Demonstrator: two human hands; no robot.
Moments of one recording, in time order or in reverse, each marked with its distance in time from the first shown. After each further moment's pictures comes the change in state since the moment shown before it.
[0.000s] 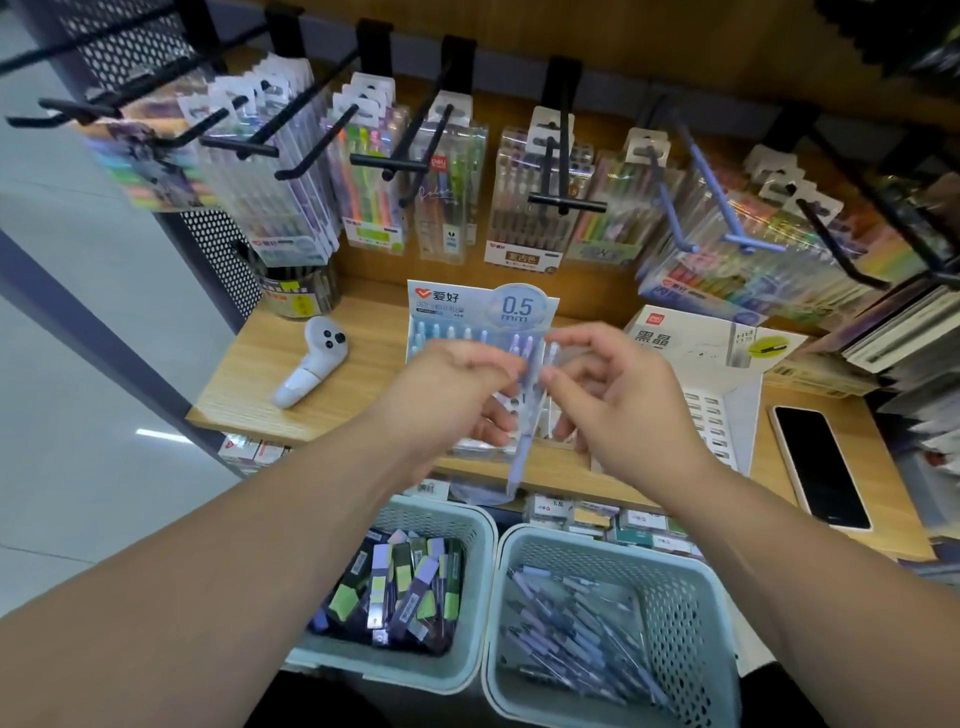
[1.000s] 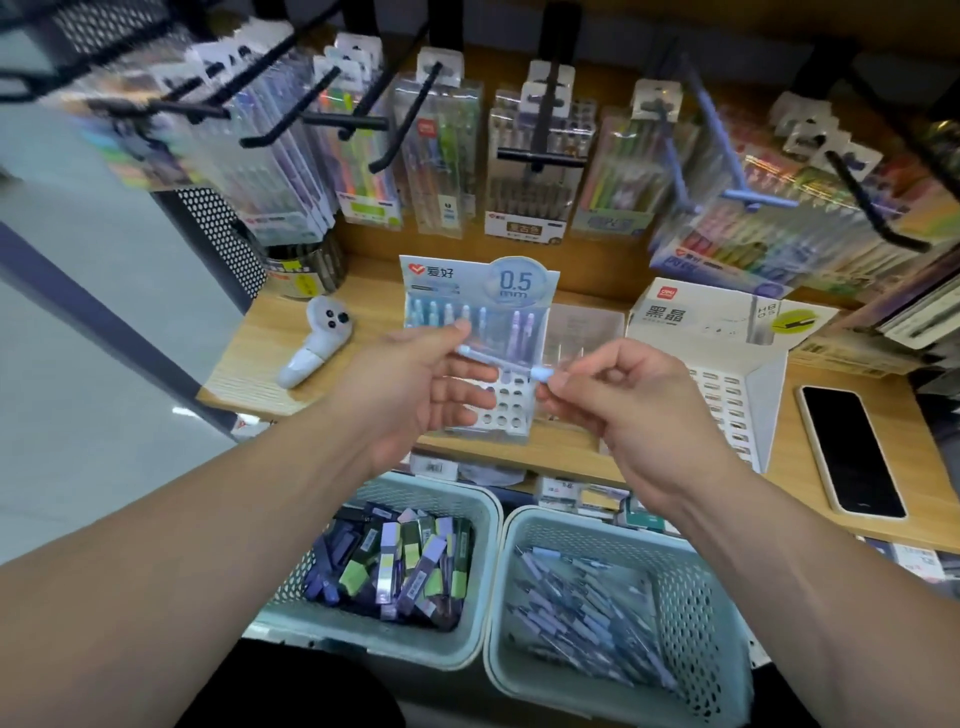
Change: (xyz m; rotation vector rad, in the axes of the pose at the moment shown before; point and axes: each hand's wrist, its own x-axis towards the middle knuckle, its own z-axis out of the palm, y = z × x) left_hand -0.002 -0.004 -0.010 -0.260 0.091 -0.132; right_hand -0.011 0.014 -0.006 0.629 0.031 0.345
